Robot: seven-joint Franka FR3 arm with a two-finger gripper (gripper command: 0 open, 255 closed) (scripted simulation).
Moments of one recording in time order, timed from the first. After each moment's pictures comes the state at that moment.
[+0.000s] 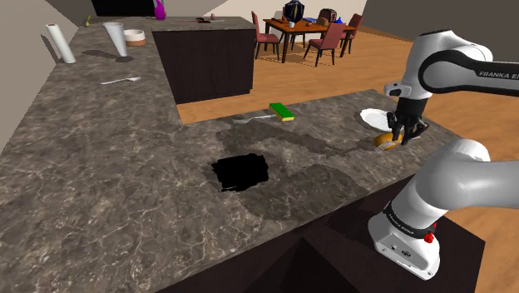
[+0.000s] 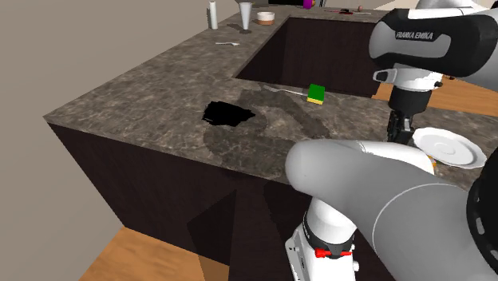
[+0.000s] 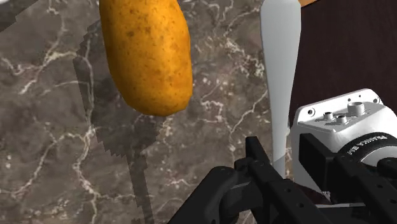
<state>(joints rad) -0.05 -1.08 -0.55 -2.84 -0.56 1.58 -1.42</state>
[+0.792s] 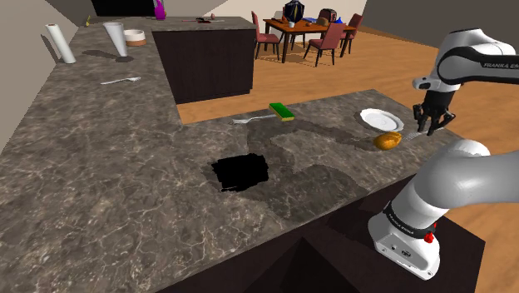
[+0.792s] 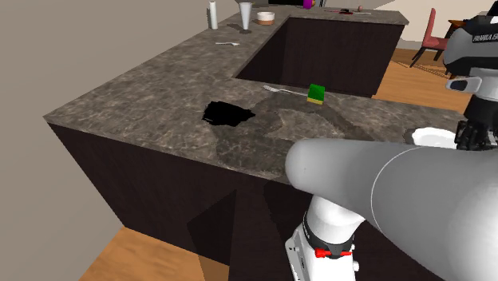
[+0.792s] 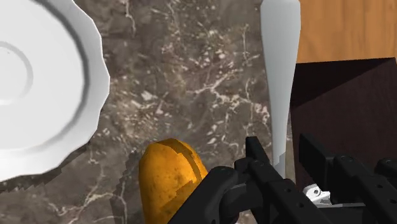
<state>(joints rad) -0.09 -0.90 -0.88 -2.60 -0.81 1.66 -1.71</state>
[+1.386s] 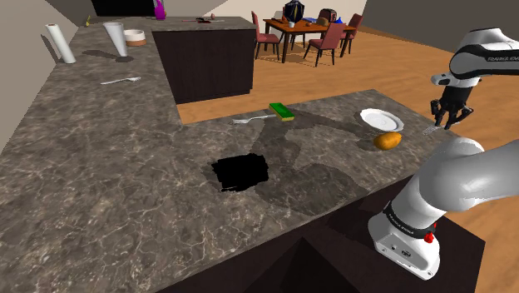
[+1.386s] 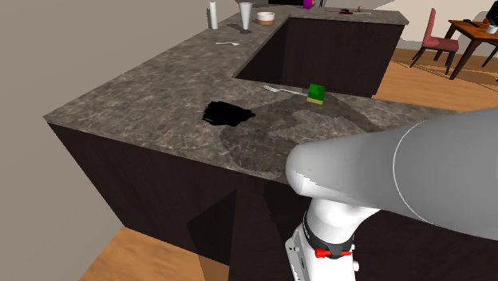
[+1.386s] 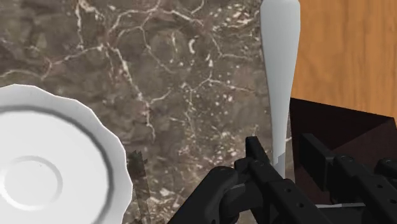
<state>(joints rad) 0.04 -0.74 -1.16 -2.34 -0.88 1.73 -1.90</state>
